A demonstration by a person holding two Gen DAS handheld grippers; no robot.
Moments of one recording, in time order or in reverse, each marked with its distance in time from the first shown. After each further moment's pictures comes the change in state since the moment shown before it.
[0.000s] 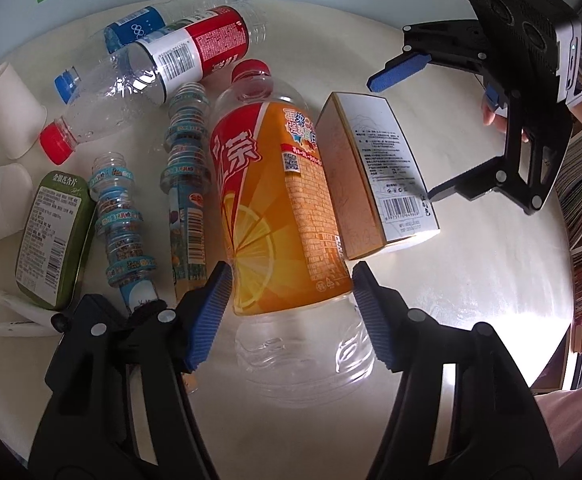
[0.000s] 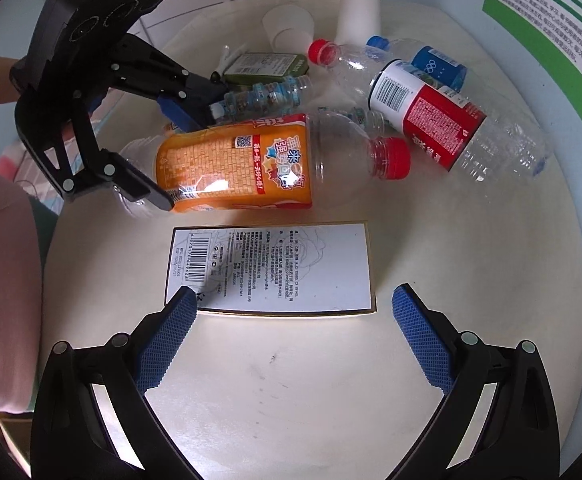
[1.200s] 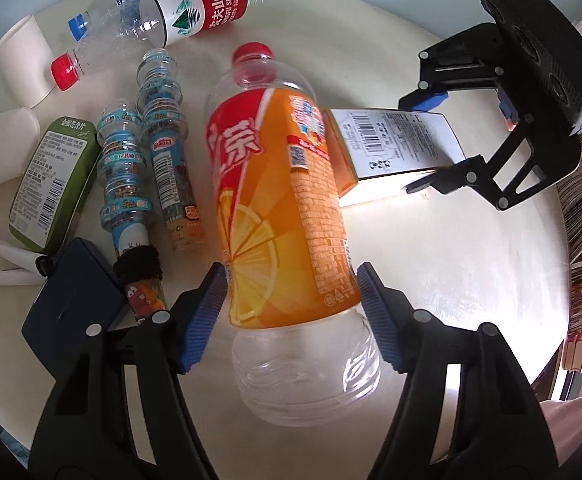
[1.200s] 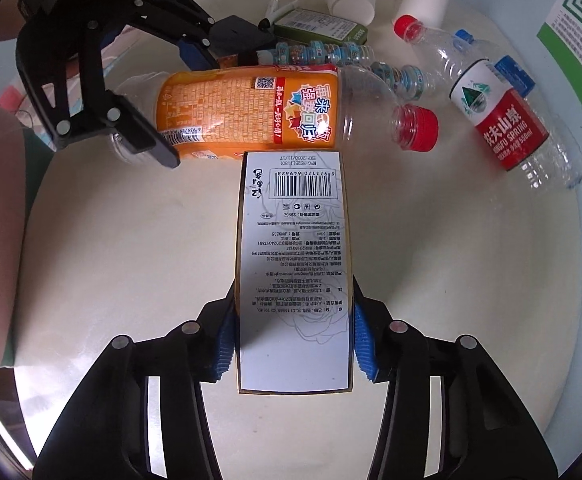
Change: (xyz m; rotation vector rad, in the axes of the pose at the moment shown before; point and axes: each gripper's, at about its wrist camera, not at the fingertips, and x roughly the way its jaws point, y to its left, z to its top) left arm 0.030 -0.003 -0.017 -0.080 0.024 0.006; right arm 0.007 0.030 -0.017 -0.157 0.116 -0.033
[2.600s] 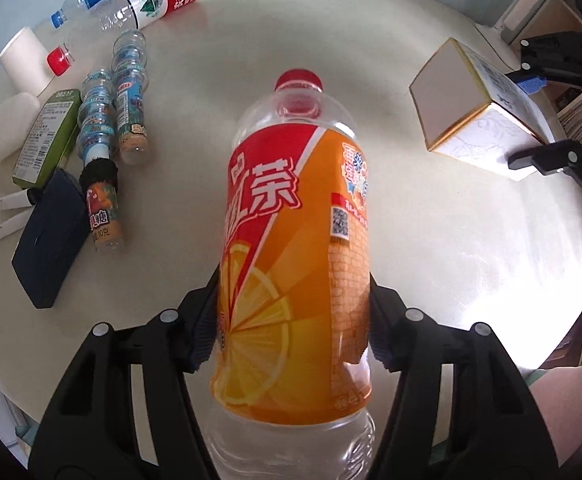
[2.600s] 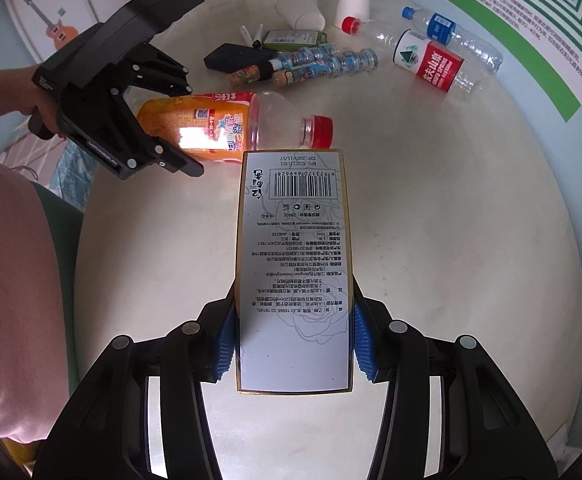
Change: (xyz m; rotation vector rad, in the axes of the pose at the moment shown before) left arm 0.024 -0.036 -0.025 0.098 0.040 0.089; right arm -0.075 0.078 -0.059 0.329 -0.097 -0.094
